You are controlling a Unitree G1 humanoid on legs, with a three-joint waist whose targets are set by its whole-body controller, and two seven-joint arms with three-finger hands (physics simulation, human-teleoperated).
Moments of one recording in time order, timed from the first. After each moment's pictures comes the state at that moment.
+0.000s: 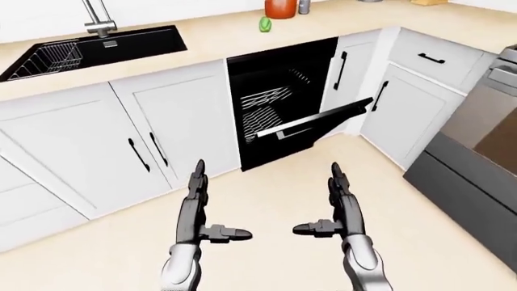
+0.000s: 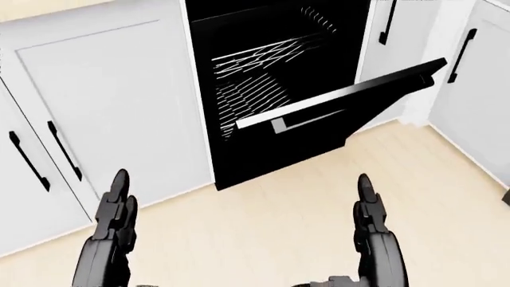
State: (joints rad) left arm 0.08 0.01 -0.01 -0.02 0.05 -0.07 -0.05; right arm 0.02 -0.01 -0.02 0.11 -0.05 -0.04 -0.01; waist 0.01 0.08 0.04
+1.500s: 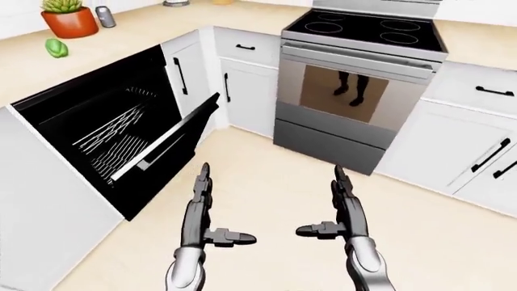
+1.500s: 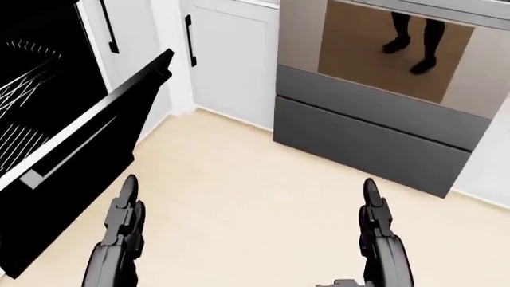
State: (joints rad) left arm 0.10 0.00 -0.04 -0.02 0.07 -0.08 -0.04; right arm 0.04 -0.02 -0.03 0.11 -0.05 -0.03 -0.01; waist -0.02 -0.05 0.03
